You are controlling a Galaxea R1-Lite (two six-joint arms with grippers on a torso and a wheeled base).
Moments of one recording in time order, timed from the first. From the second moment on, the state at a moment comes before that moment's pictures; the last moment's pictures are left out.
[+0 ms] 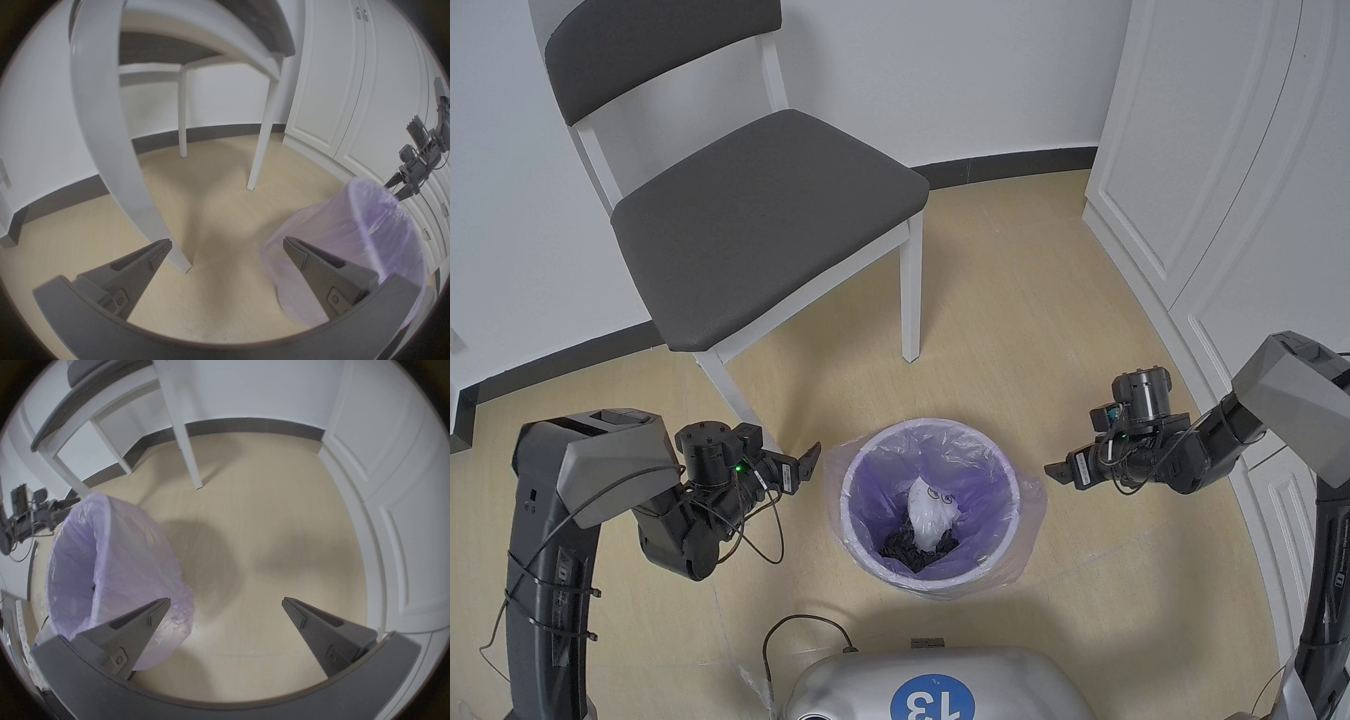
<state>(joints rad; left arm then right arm) -0.24 2.47 -0.91 -1.35 -0.05 0.07 0.23 2.25 -1.07 -0.54 -0.02 -0.09</state>
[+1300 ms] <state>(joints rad) -0.24 1.34 -0.46 -1.12 0.05 0.05 0.19 1.39 -0.67 -0.88 -0.30 -0.01</state>
